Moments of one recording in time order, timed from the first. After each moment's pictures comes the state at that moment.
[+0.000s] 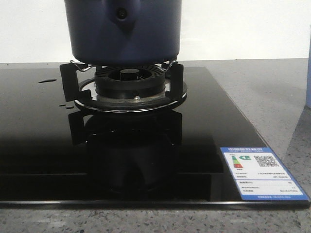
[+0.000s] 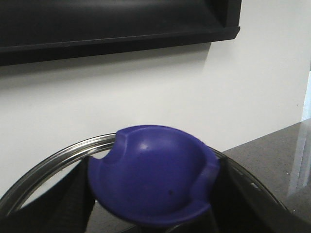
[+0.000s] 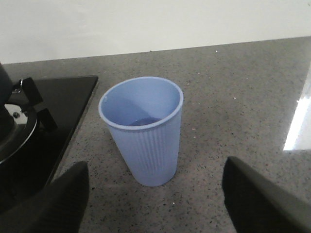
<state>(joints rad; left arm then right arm) -0.37 1.01 -0.93 -1.80 0.18 1.87 -0.11 0.31 -0.46 0.23 0.51 -0.18</state>
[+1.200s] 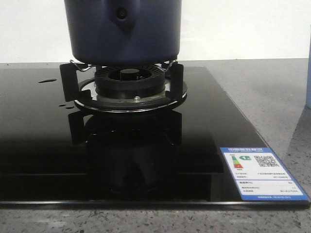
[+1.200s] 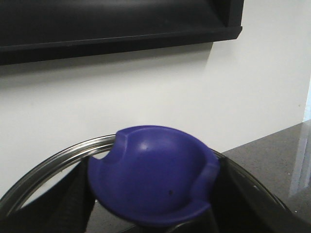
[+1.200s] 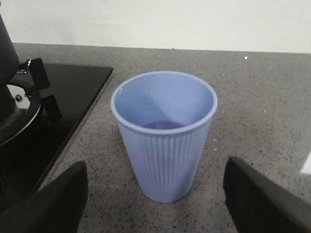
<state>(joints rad) -0.37 1.01 -0.93 -1.81 0.17 1.87 -0.01 0.47 -0.33 0.40 0.21 -0.42</state>
